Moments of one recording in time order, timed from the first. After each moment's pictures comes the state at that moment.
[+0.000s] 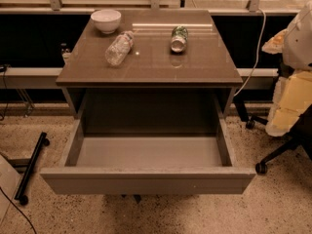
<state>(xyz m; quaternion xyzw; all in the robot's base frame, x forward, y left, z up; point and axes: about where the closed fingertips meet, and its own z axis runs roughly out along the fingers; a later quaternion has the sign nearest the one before) 0.438 -0.217 0.976 -0.60 0.78 -0.03 0.16</state>
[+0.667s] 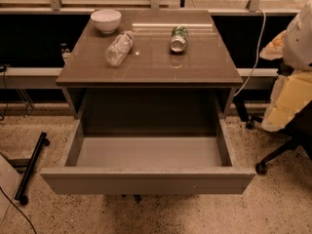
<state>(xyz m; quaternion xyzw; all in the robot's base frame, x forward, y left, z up) 0.438 -0.215 0.978 -0.60 0.78 -0.04 0.16</state>
